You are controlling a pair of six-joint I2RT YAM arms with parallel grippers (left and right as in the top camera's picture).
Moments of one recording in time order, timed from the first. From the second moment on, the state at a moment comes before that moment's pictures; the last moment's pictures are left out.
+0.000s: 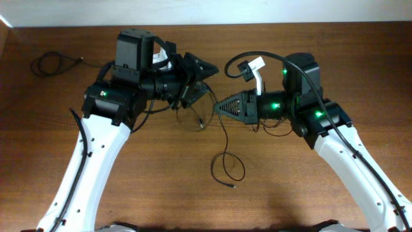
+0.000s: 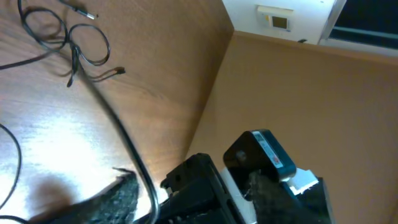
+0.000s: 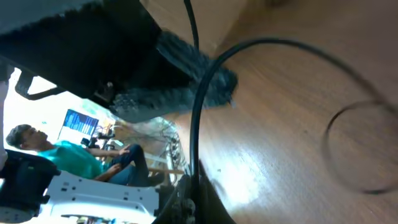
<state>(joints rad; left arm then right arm) -0.27 1.47 1.55 -0.77 0.73 -1.20 0.34 1.42 1.17 -0.31 -1.09 0.48</state>
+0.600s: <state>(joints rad) -0.32 1.47 1.55 -0.82 0.72 -1.17 0.34 1.42 1.17 -0.18 -1.09 0.60</state>
